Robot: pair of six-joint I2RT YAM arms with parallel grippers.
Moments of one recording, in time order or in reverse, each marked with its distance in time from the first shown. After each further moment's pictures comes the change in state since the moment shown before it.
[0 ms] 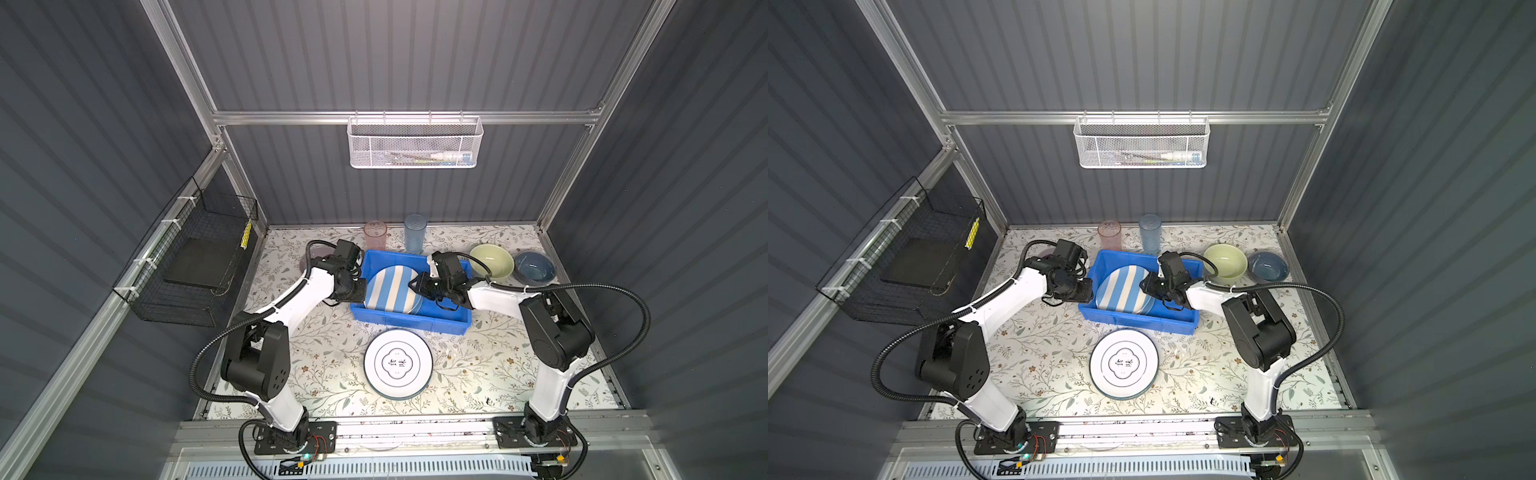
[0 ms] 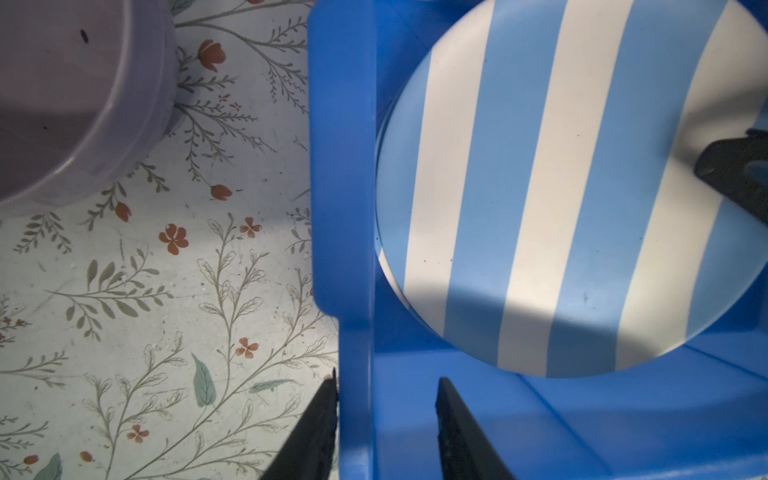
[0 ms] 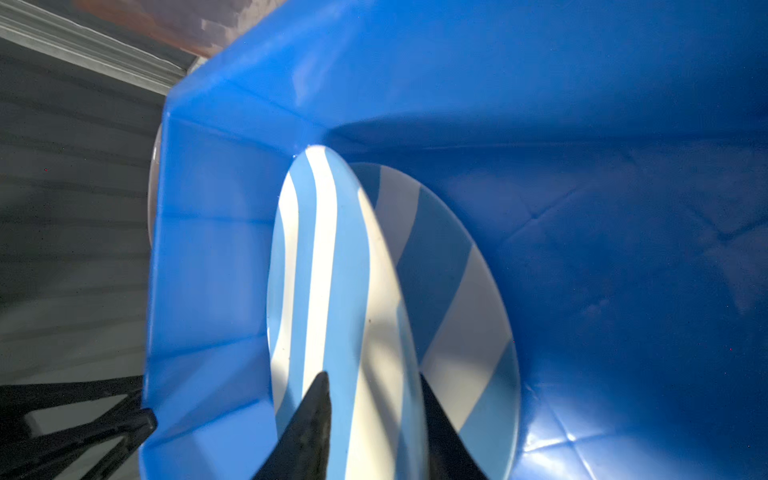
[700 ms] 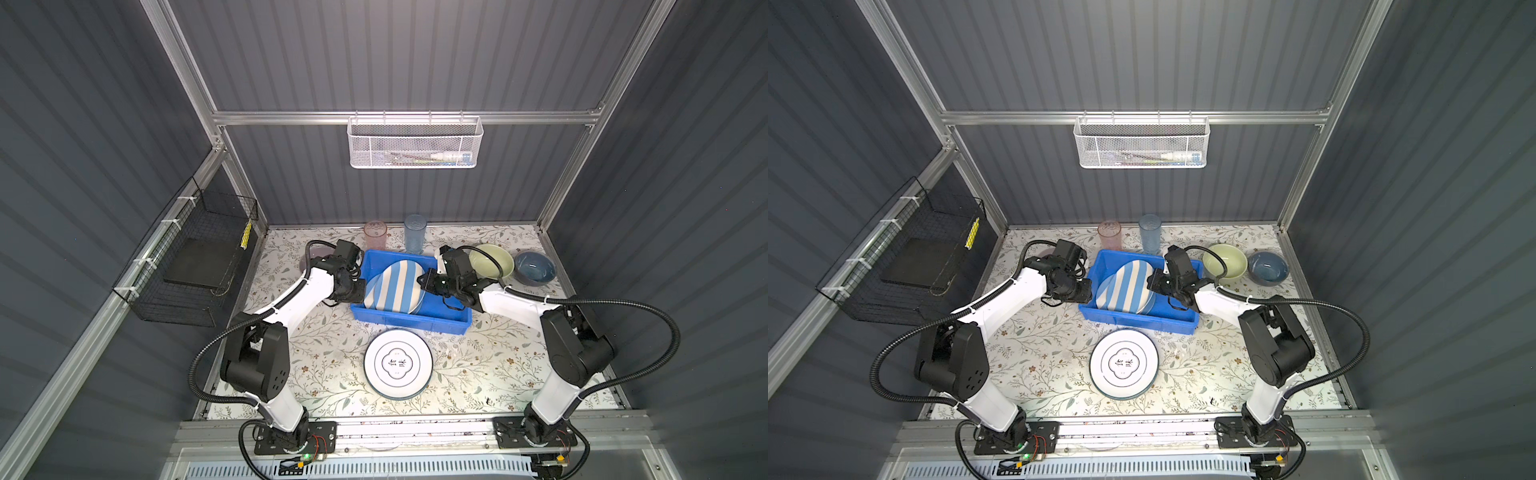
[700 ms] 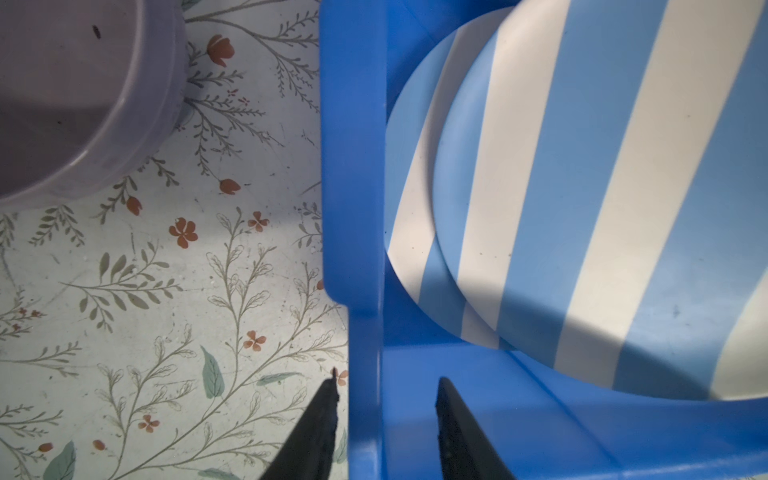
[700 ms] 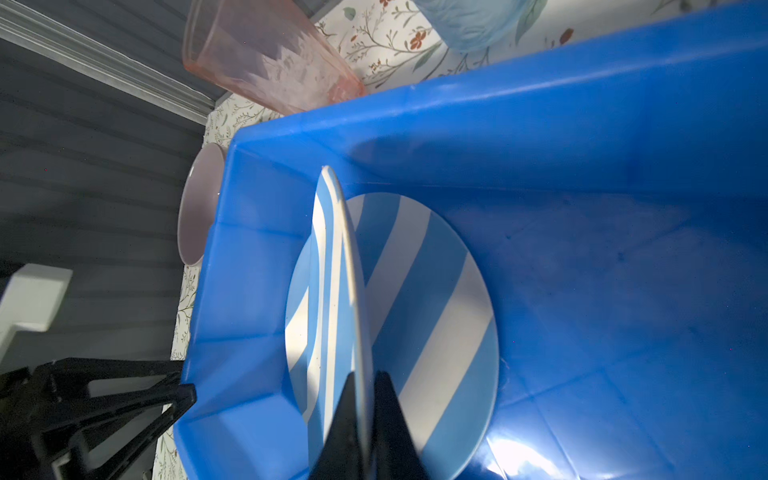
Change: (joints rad) left arm -0.005 -0.003 0.001 -0.018 -0.014 0.003; right arm -0.009 -0.131 -0.065 0.012 0.057 -0.041
